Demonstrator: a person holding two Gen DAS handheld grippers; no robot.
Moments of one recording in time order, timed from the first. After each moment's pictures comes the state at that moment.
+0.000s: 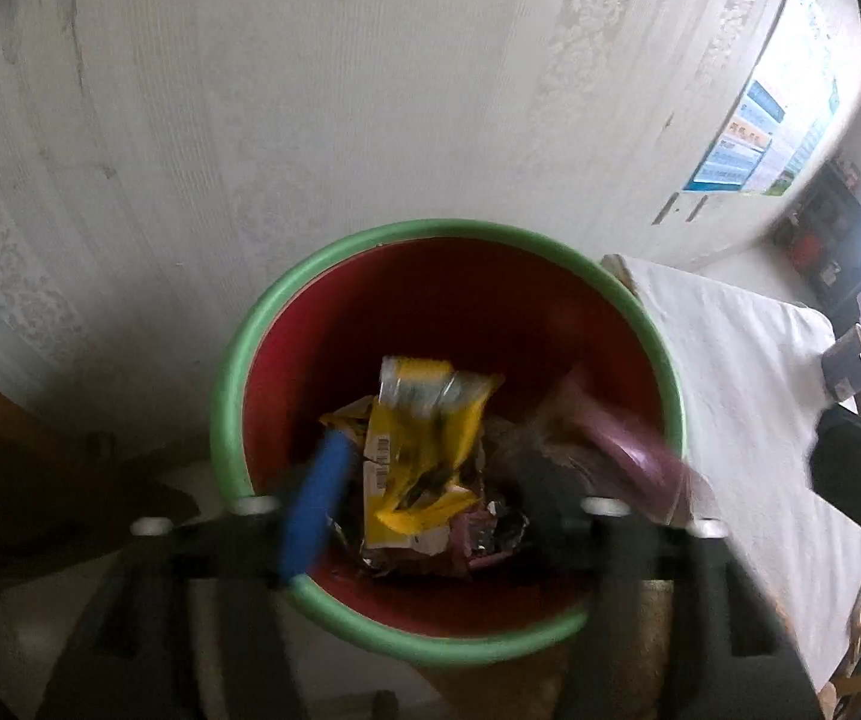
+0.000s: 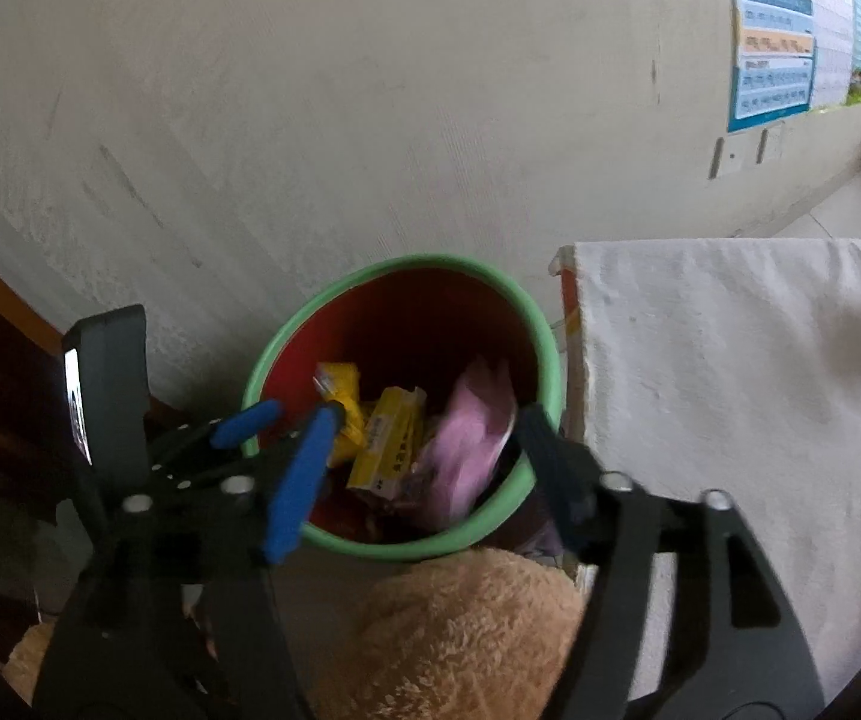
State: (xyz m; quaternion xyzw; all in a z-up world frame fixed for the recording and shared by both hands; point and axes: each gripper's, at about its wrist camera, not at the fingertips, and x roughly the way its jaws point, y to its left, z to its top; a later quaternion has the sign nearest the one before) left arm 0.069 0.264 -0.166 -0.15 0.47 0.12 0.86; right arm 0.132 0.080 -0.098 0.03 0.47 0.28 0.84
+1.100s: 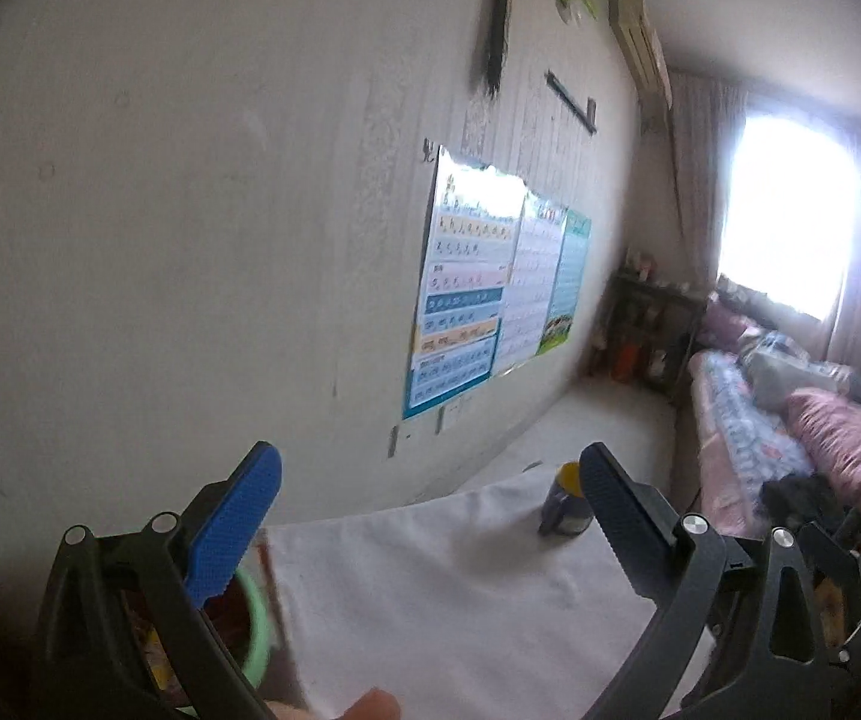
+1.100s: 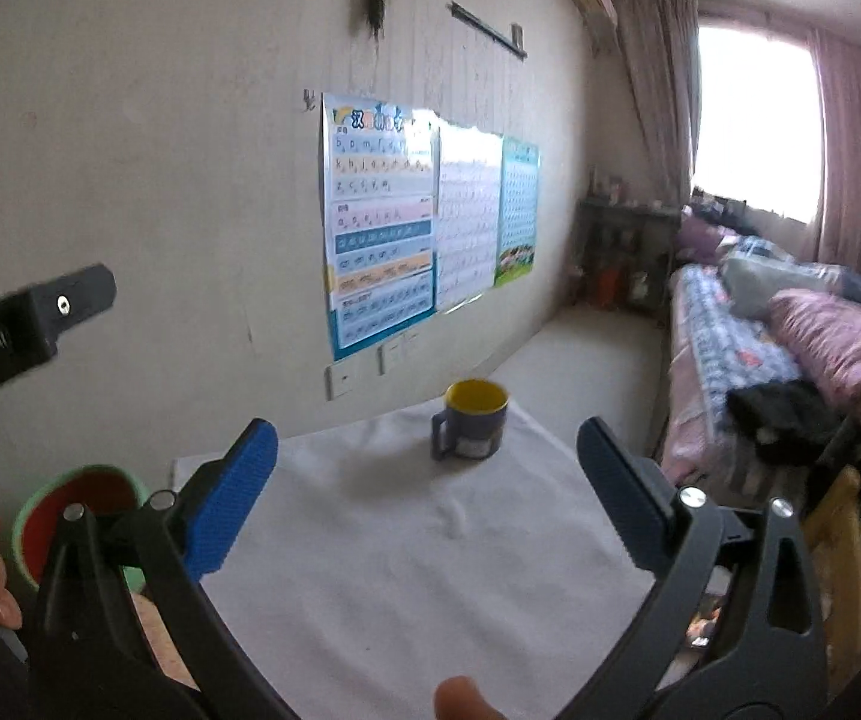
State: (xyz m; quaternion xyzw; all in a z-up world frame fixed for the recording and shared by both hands) left arm 0.012 0.025 0.045 -0.04 0.18 -0.04 0.98; right arm 0.006 -0.176 0.008 0.02 0.19 -0.07 0.98
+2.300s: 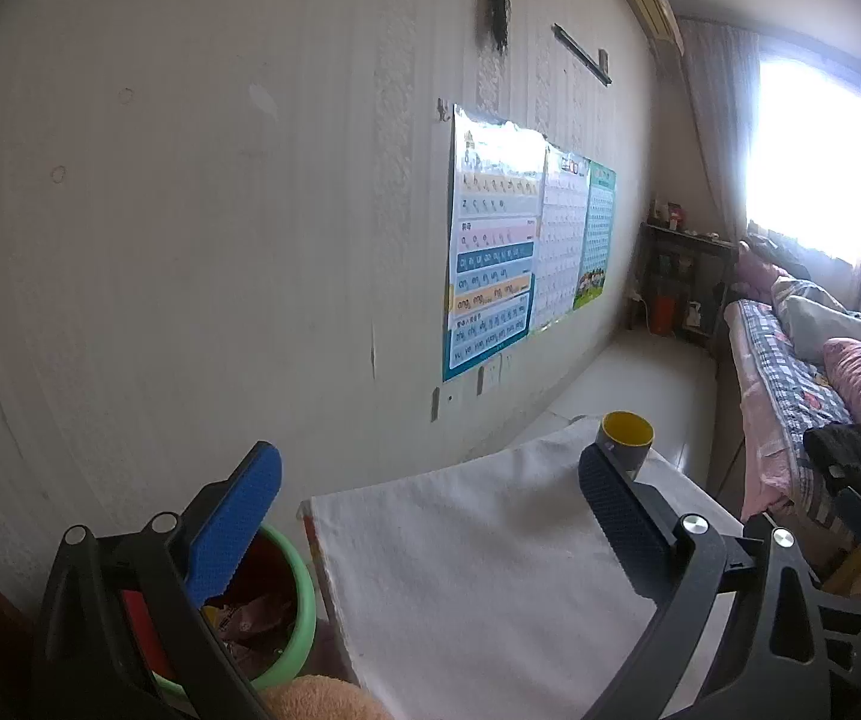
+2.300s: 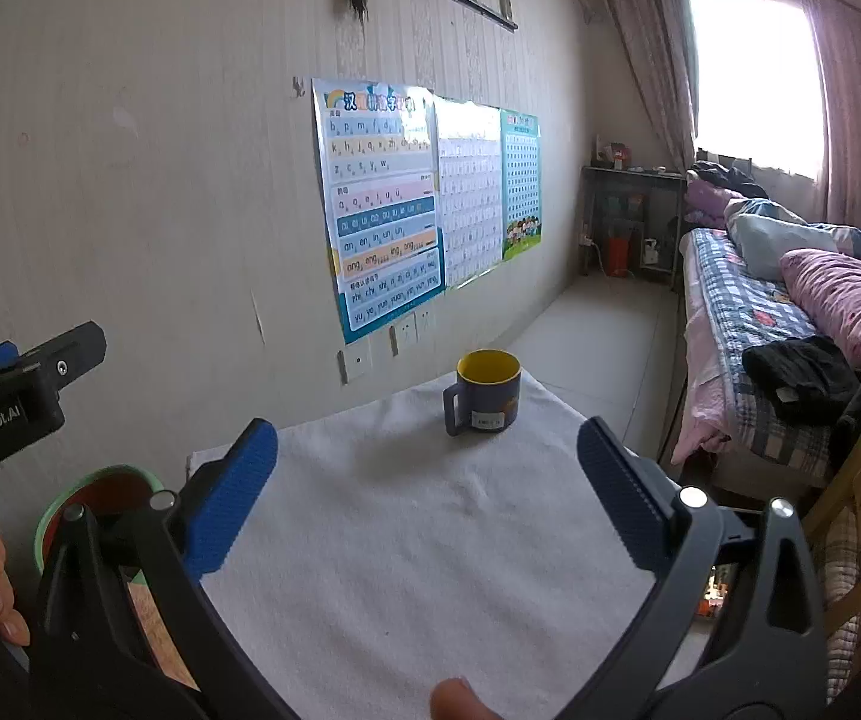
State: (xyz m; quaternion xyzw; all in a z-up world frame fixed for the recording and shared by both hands) left arm 0.018 0.020 0.035 -0.01 0.22 -0.01 0.98; right arm -0.005 -0.181 0.001 0.05 0.21 -0.06 0.98
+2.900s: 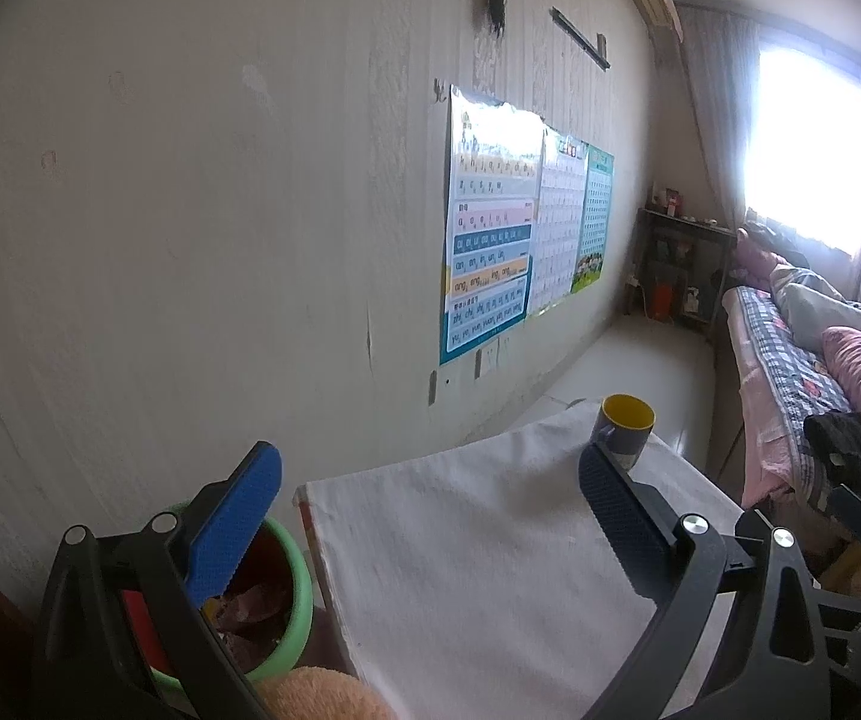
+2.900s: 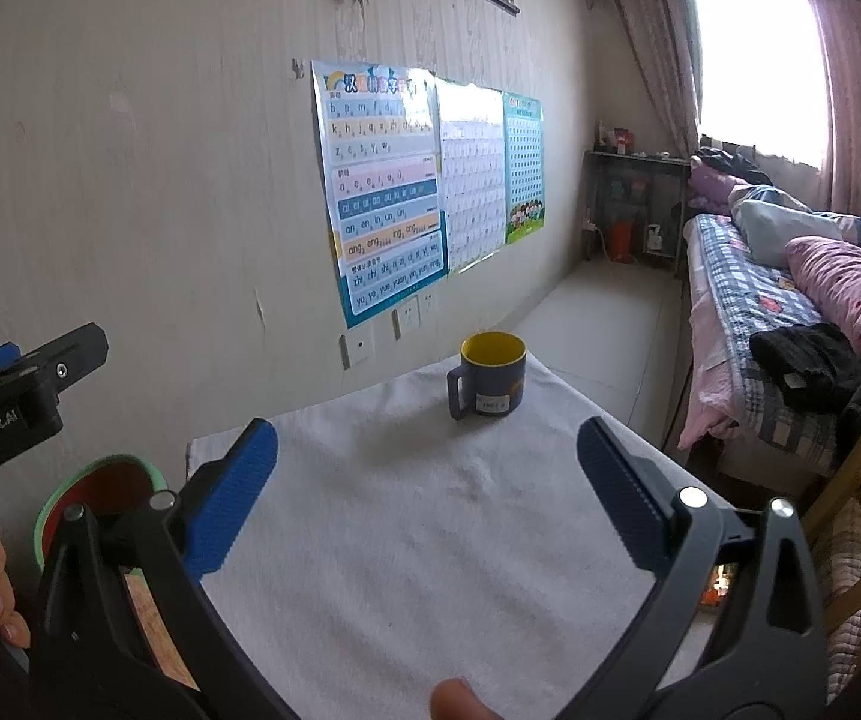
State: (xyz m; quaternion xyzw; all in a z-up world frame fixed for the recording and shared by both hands) left arm 0.029 0.020 0.025 0.00 0.24 -0.02 0.97; right arm 0.004 -0.181 -0.010 0.05 0.23 -0.05 0.97
